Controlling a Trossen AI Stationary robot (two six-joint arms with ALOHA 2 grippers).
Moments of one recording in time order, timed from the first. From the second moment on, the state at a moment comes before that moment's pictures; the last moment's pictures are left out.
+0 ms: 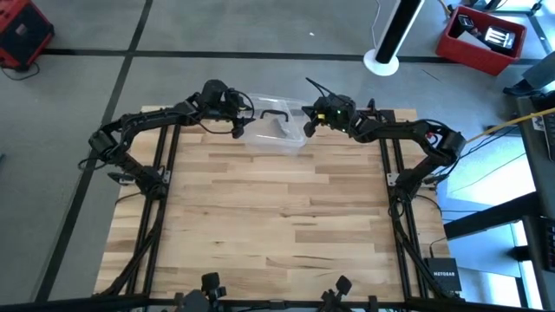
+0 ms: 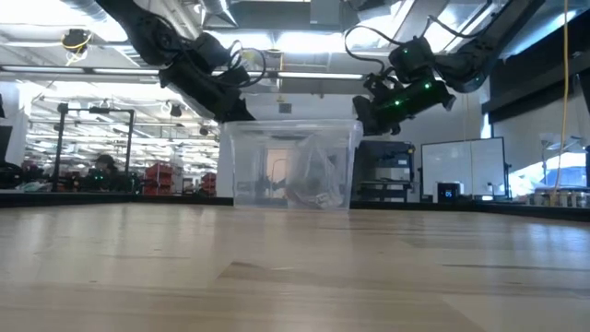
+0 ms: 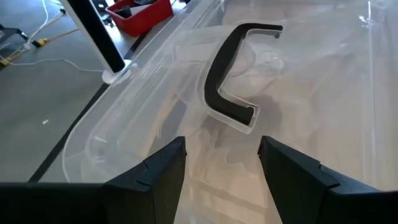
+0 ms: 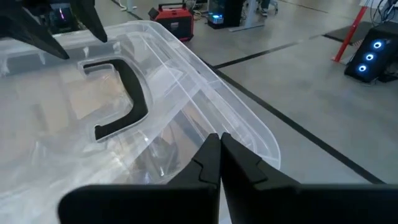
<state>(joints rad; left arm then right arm) 0.77 1.54 0.94 -0.03 0.31 0.42 -0.66 1.58 0.75 0.49 -0.03 -0.07</state>
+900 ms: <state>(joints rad) 0.82 1.56 0.93 0.09 0.21 0.37 -0.66 1.56 0.91 0.21 -0.07 -0.02</state>
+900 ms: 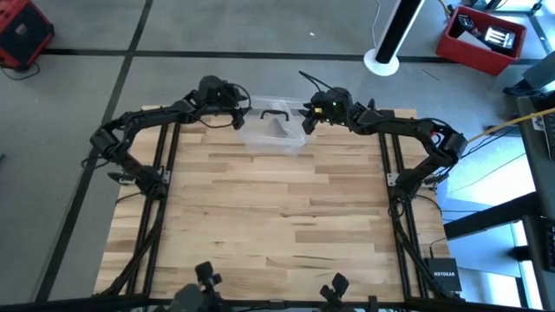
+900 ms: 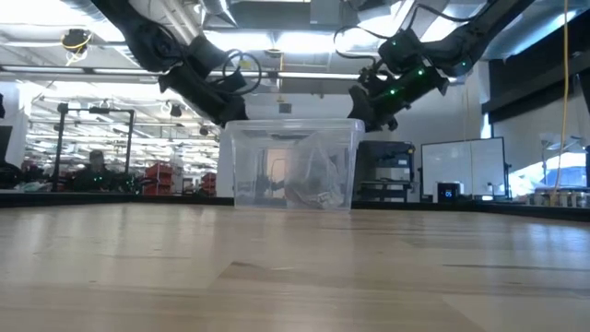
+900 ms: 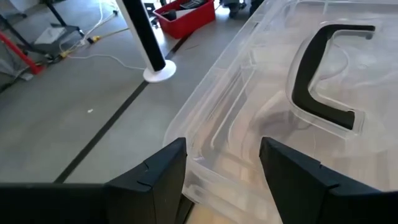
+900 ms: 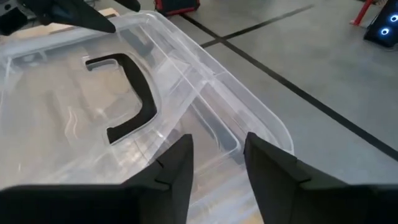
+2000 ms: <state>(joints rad) 0.72 1.32 0.93 -0.02 0.25 0.35 -0.65 1.40 1.05 -0.07 -0.32 0.02</state>
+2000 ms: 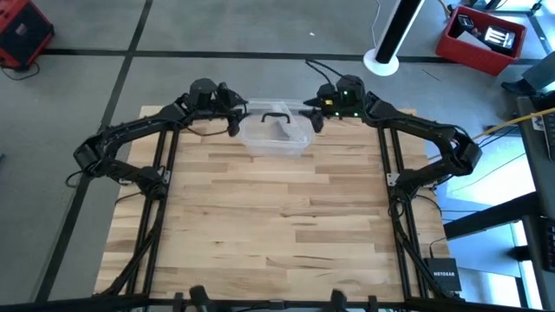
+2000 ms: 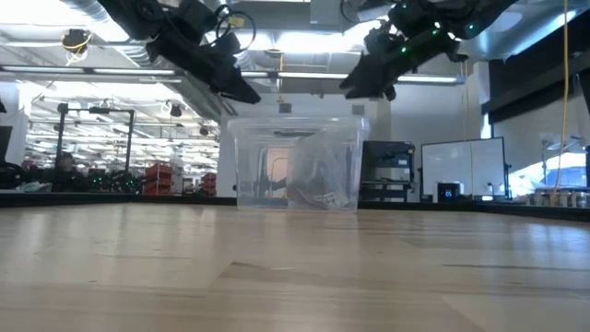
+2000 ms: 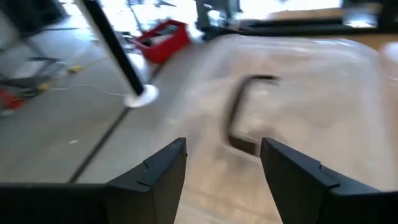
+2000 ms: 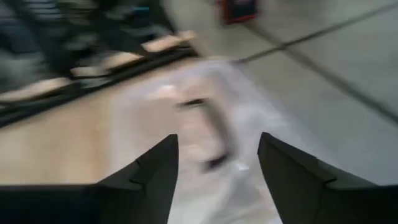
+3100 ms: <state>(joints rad) 0.26 0.27 0.19 -0.01 0.15 -0.10 -0.17 0.73 0.31 0.25 0.01 0.18</state>
